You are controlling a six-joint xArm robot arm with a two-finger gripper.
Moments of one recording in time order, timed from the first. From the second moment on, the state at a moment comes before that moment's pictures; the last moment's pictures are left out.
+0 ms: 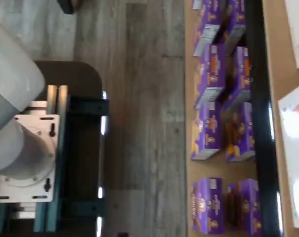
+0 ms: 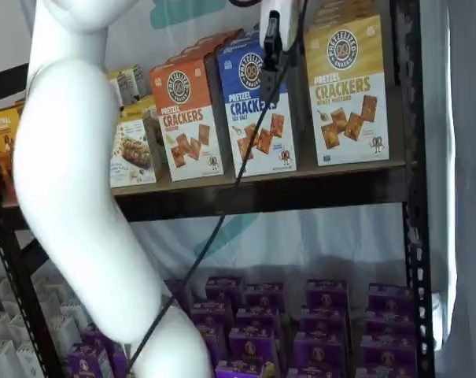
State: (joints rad) arm -0.73 -0.33 -1.60 0.30 2.05 -2.17
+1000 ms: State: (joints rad) arm -0.81 -0.33 -1.62 0.55 1.82 -2.14
